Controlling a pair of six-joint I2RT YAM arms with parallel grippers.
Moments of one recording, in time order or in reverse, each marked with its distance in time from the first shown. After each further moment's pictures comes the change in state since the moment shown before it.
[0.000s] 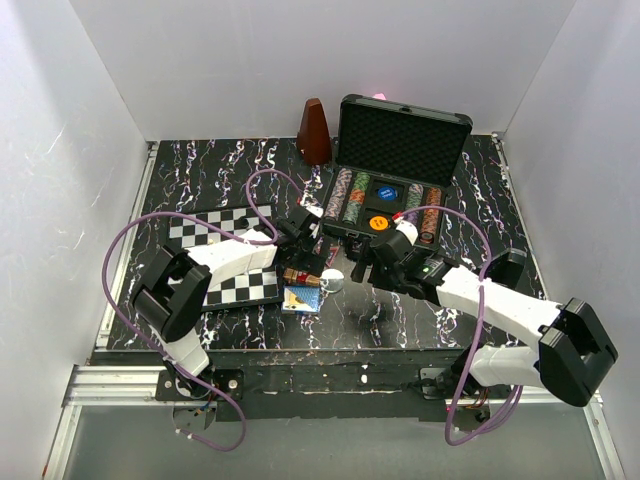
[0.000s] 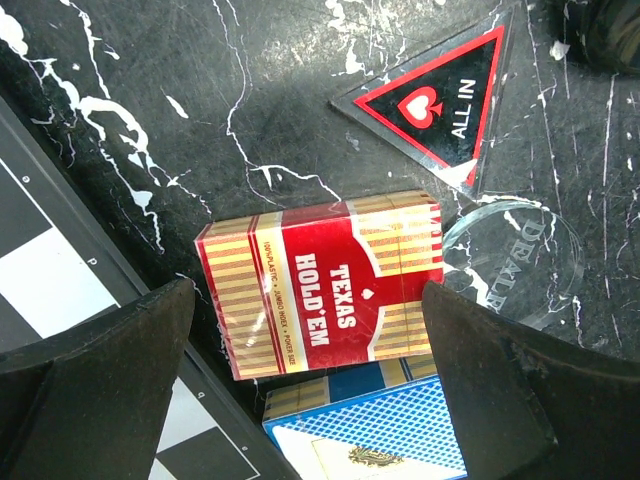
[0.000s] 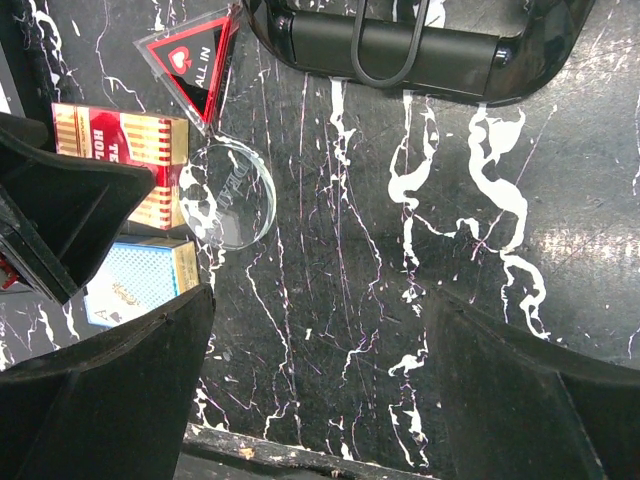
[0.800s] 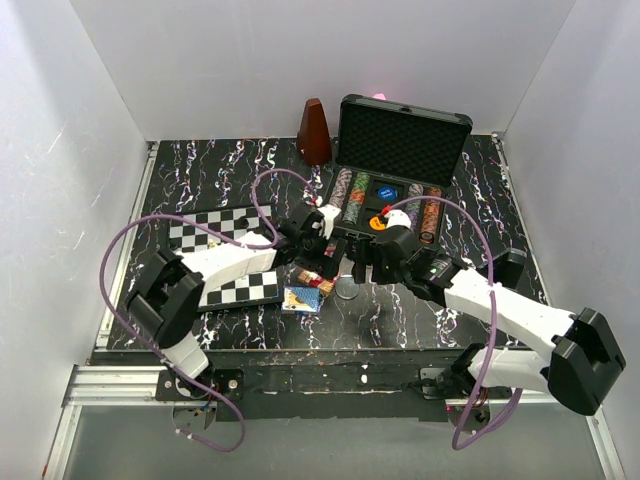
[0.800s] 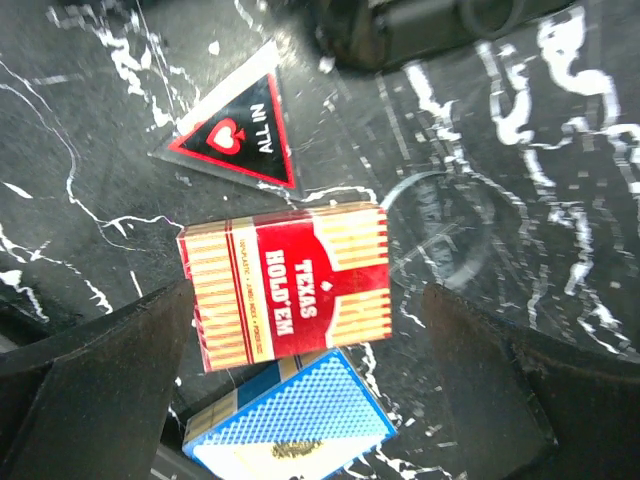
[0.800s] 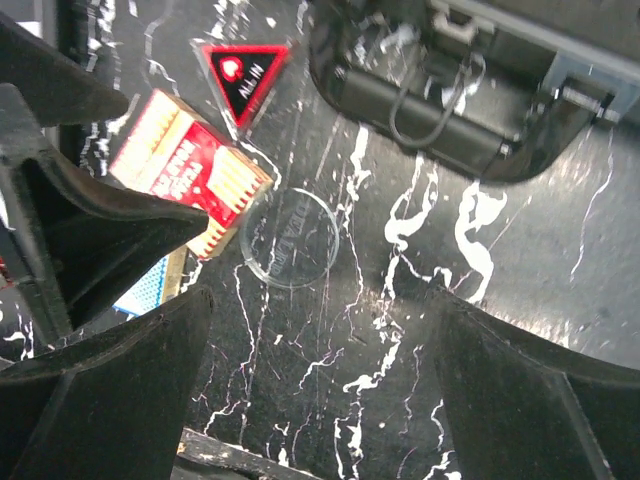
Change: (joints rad) left arm -0.031 -0.015 0.002 0.087 0.228 0.080; right arm 0.000 -0.039 0.009 0.030 -0.013 -0.263
